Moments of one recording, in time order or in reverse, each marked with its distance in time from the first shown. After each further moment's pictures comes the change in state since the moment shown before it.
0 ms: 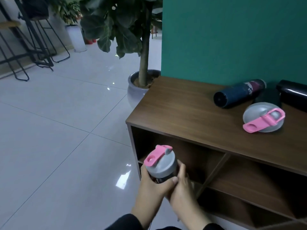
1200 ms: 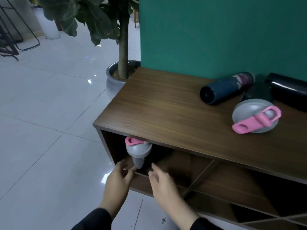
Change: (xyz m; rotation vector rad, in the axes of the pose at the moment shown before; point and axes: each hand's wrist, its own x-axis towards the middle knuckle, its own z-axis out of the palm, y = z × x) left_hand 0.103 -0.058 -0.009 0.454 0.145 0.015; right_hand 0.069 0.026 -0.002 -0.161 -0.251 0.075
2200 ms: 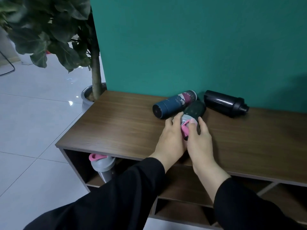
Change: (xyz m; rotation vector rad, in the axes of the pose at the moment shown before) left_hand -0.048 0.292 0.123 0.028 -0.296 0.674; right_hand -0.037 -0.012 -0.237 0.483 0.784 -0.102
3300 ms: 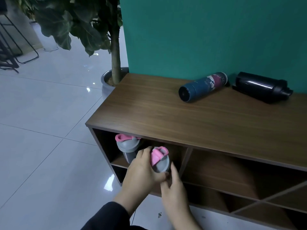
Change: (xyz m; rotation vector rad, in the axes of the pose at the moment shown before) left_hand -0.151 -0.116 -0.062 0.229 0.061 -0.355; right_hand -0.163 0.123 0.081 -0.159 -0.451 0.168
